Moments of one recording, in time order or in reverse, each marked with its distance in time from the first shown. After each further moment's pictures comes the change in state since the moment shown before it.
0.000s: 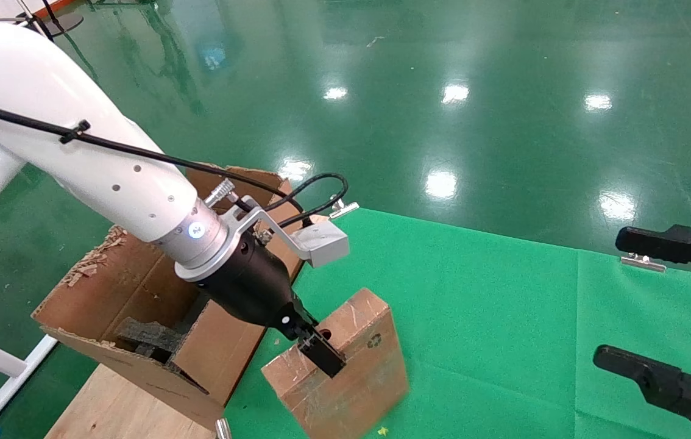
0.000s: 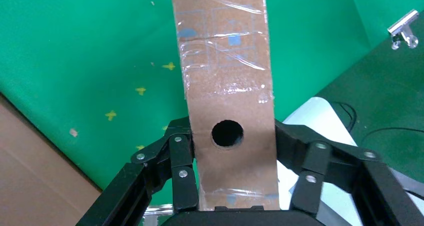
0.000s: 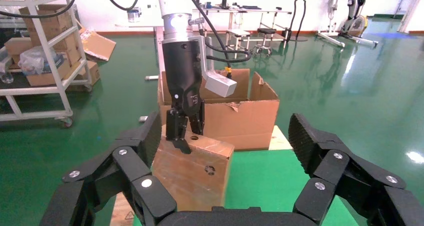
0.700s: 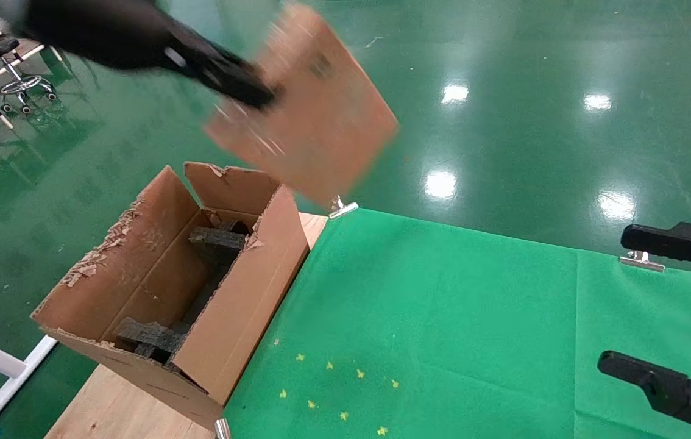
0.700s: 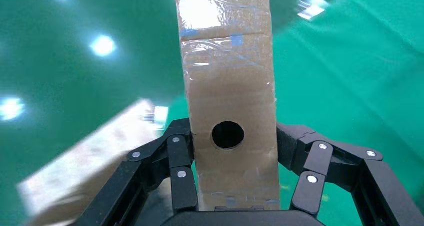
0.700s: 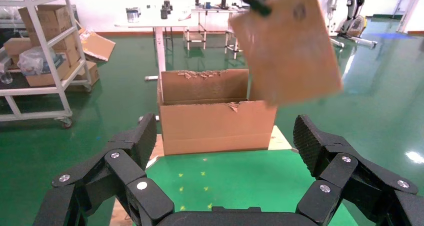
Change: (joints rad) left arm -0.393 -0.074 -0.129 0.441 0.064 0.011 0.428; right arm 0.000 0.000 0.000 0.000 0.000 0.000 0.000
